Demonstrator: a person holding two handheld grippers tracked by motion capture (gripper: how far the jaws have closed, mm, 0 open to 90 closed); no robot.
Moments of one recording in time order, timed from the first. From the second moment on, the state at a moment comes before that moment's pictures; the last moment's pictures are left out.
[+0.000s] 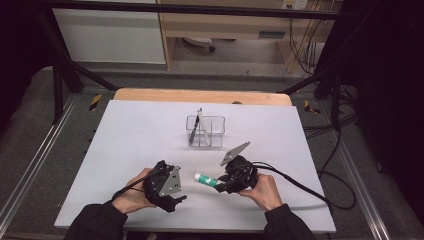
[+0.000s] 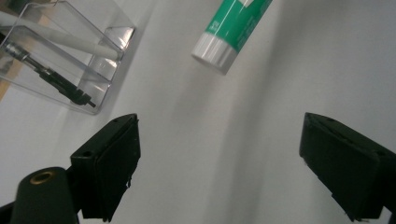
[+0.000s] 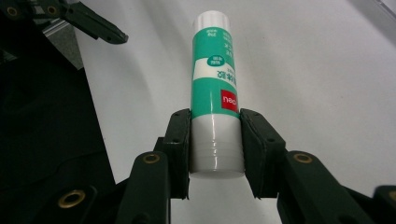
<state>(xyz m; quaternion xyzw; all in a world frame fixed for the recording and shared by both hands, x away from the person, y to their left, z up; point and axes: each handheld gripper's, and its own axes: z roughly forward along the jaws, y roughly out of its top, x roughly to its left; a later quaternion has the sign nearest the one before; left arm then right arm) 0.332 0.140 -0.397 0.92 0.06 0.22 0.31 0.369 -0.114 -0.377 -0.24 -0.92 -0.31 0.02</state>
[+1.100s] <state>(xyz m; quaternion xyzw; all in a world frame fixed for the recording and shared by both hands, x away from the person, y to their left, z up) 0.312 0.080 -0.398 0.90 -0.13 0.33 0.24 0.369 -0.101 -0.367 -0.24 -0.92 -0.30 0.06</state>
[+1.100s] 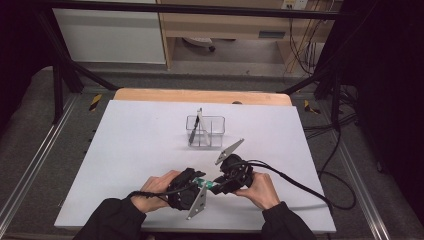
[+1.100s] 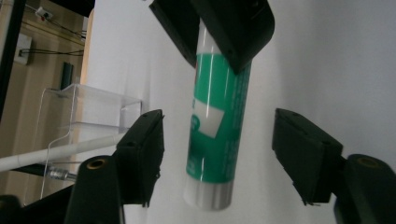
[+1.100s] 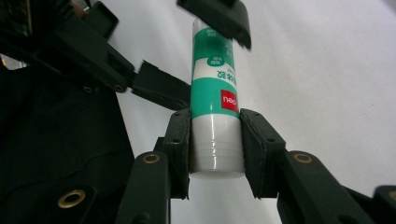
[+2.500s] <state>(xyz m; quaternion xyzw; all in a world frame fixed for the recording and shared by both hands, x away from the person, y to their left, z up) 0.314 0.080 -0.405 0.90 -0.11 0.35 0.23 0.365 -0.134 -0.358 -0.26 -0.89 -0.36 0.05</state>
